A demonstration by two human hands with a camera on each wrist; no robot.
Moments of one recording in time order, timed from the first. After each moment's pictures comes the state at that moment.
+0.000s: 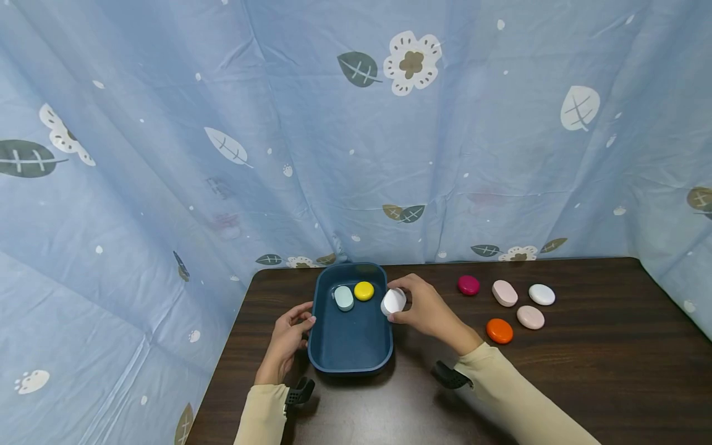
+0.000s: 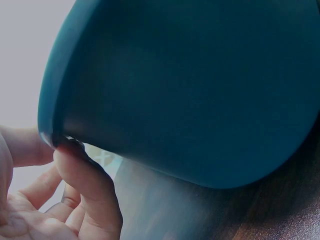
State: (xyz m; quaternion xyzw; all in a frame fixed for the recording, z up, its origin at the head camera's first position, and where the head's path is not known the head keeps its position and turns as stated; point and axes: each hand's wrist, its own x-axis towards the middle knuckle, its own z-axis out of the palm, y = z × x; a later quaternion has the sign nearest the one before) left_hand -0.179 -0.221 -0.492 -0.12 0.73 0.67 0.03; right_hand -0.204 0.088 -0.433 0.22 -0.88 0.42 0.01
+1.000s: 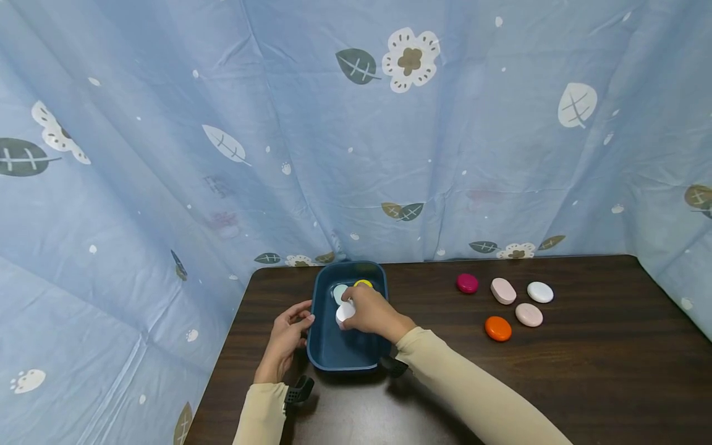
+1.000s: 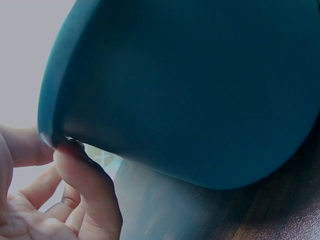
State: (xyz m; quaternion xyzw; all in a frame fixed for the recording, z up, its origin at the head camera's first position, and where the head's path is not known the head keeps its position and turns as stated) left_hand -0.180 -0.220 -0.493 -0.14 0.74 0.66 0.03; right_hand -0.214 -0.005 -0.438 0.25 -0.90 0.36 -0.08
